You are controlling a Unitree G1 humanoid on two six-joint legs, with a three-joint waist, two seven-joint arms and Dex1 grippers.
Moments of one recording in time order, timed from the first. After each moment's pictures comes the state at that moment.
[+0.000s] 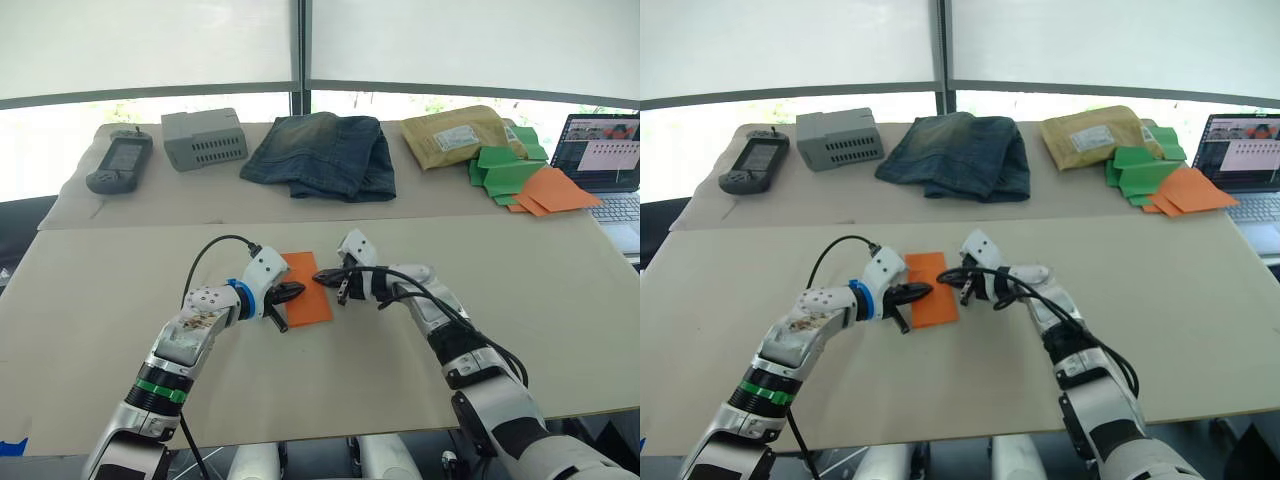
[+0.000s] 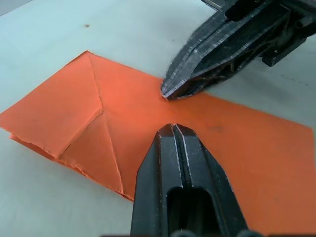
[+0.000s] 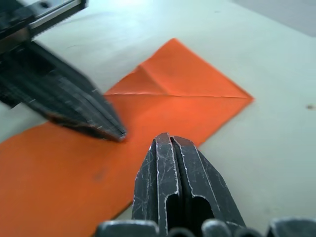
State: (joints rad) left arm -0.38 0.45 -0.20 -0.03 -0.18 0.55 -0.73; right arm -0.77 -0.18 0.20 0.66 0.06 0.20 0.90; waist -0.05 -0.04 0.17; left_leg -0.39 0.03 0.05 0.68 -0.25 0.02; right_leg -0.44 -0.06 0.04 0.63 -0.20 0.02
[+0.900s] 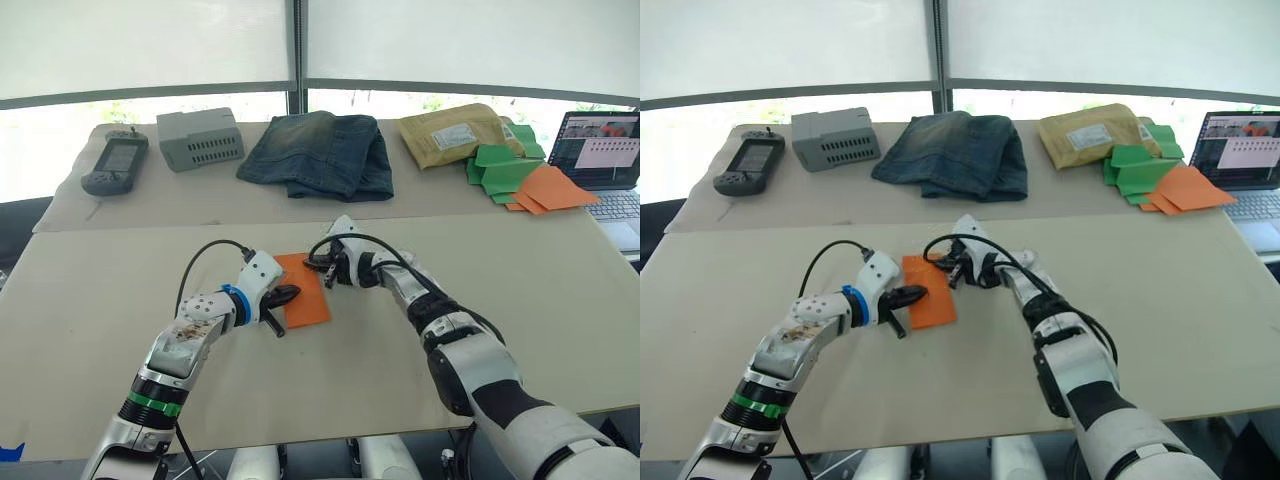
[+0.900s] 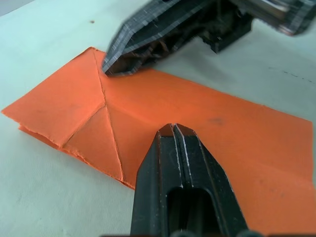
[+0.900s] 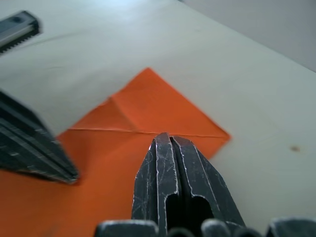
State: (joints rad) left arm -0.32 0.45 -0.17 -0.10 -0.17 0.57 -0.70; right arm -0.89 -0.10 0.14 0.99 0.03 -0.07 0.98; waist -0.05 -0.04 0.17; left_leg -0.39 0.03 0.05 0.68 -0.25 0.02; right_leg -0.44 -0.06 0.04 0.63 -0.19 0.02
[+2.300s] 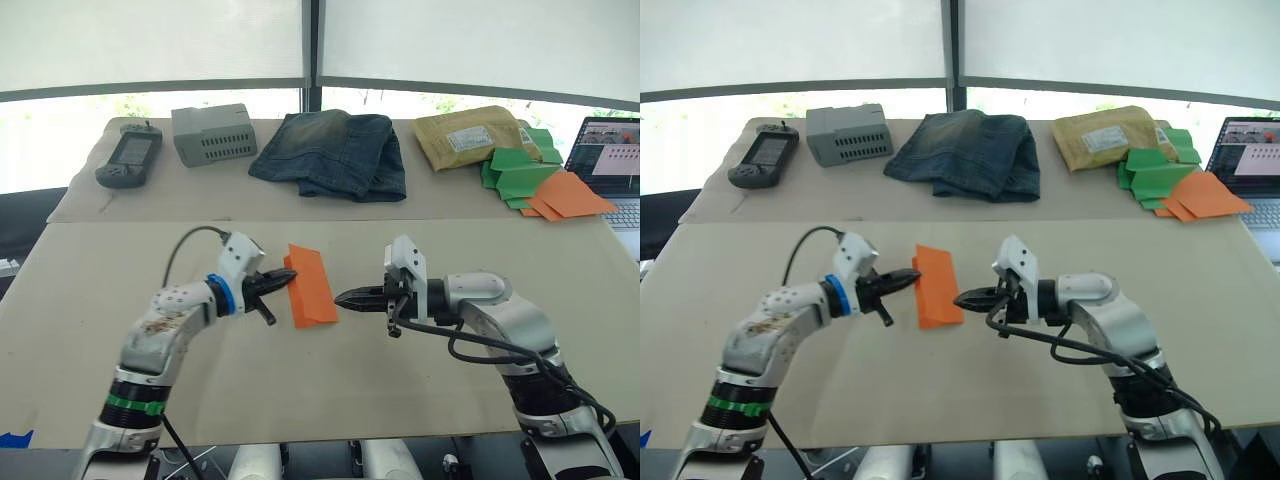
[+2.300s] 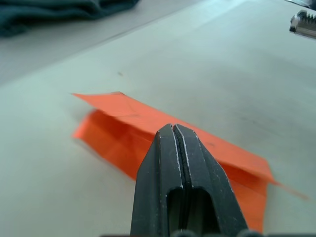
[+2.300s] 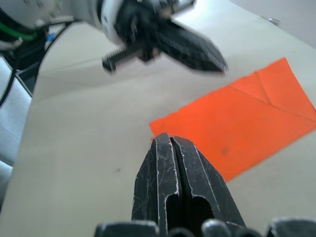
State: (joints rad) left arm -0.32 0.56 0.04 -0.21 -0.38 0.62 -0.79; right arm -0.41 -0.54 0.15 -0.28 0.36 0.66 1.06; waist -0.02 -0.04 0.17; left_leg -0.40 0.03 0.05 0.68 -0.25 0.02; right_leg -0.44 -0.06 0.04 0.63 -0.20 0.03
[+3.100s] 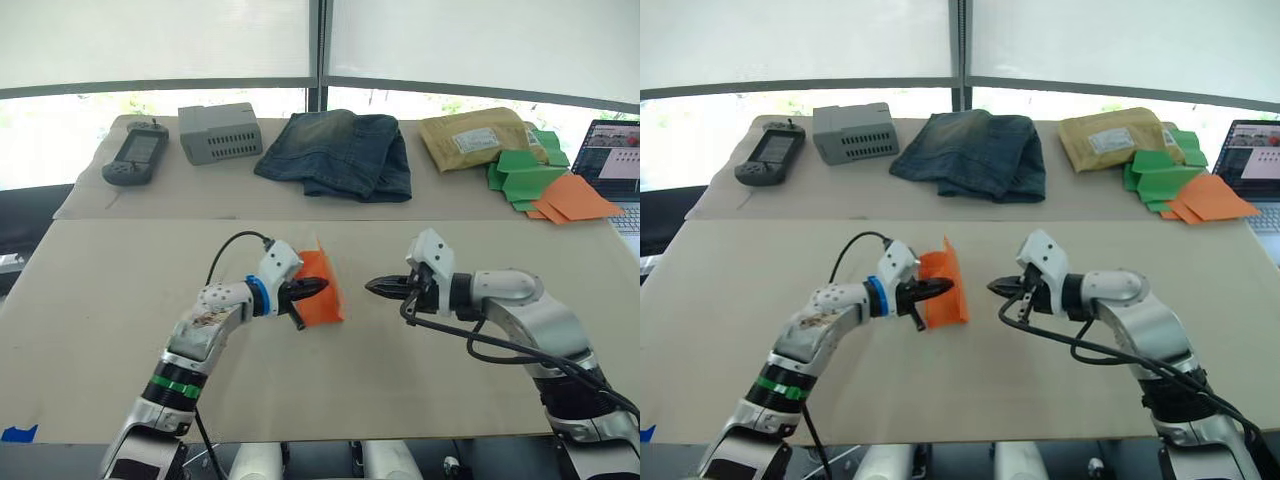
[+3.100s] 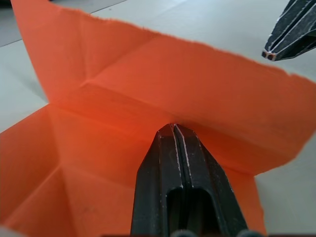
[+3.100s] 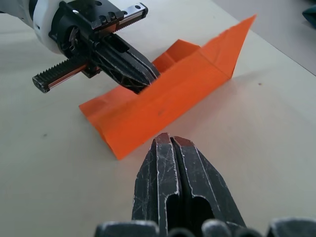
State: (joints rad) left arm -0.44 0.33 -0.23 0.06 -0.27 0.46 -0.80; right arm -0.38 -0.66 0.12 -0.29 0.33 0.64 0.91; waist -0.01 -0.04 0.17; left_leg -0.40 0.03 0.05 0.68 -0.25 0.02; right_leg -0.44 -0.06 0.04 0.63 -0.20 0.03
